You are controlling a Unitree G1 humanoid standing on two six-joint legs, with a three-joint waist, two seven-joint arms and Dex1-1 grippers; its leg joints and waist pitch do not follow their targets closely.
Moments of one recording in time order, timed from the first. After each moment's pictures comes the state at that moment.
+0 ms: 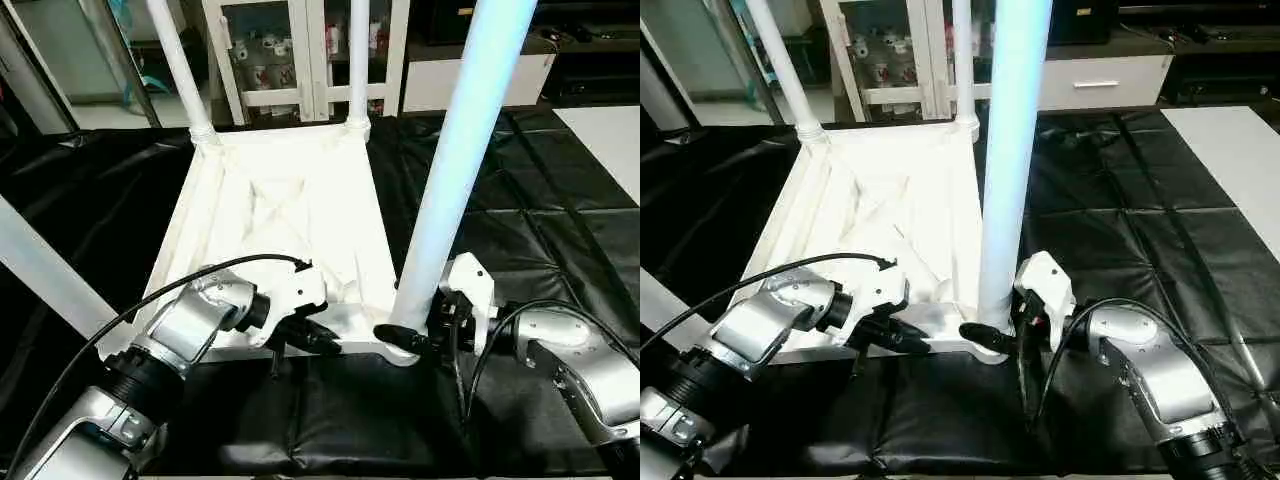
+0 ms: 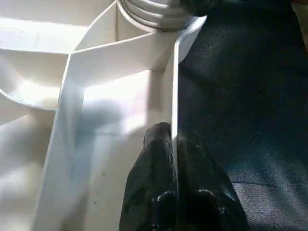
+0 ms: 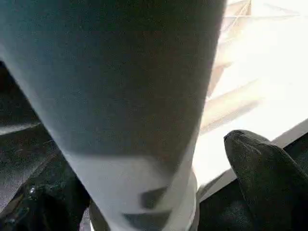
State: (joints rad) left arm -0.53 0.41 -0.47 0.30 -0.05 0.35 -1.26; right arm -0.19 -0.56 0.19 -0.03 0.31 0.37 0.92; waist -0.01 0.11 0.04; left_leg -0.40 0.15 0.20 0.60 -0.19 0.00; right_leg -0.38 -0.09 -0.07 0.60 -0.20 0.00
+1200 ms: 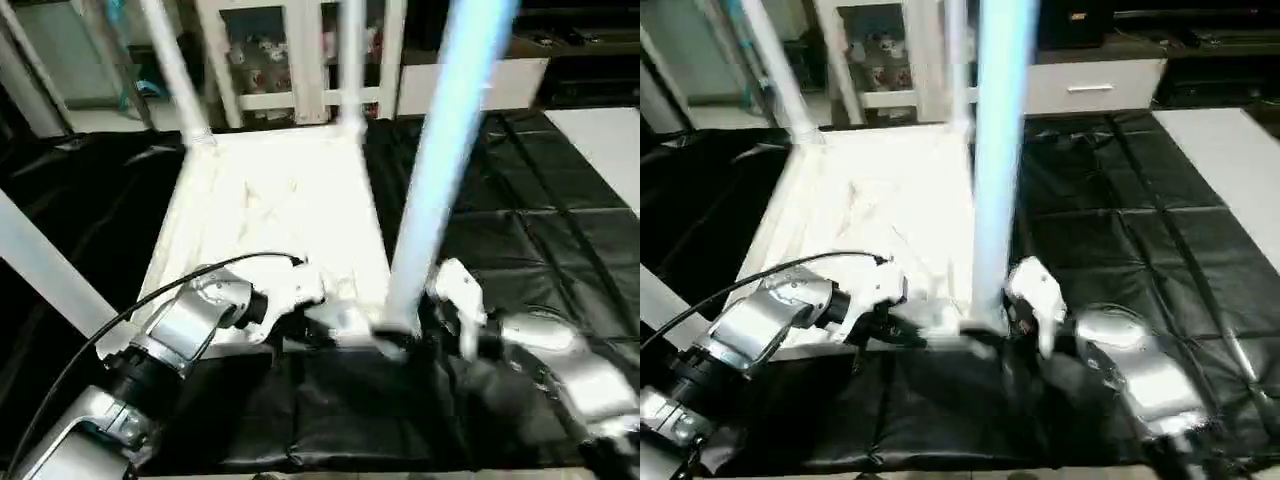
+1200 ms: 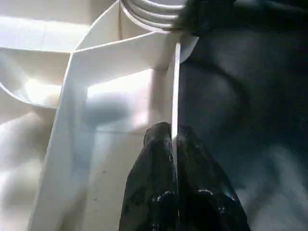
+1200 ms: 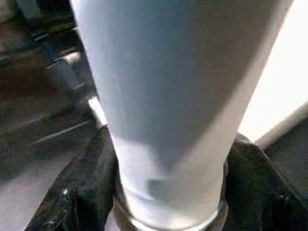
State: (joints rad) left arm -0.54 0.37 -0.43 0.35 -0.02 0.38 -1.15; right arm -0.22 -0.45 0.19 0.10 0.25 0.32 0.81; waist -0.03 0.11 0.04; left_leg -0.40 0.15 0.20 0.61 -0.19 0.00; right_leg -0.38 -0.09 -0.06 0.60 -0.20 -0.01
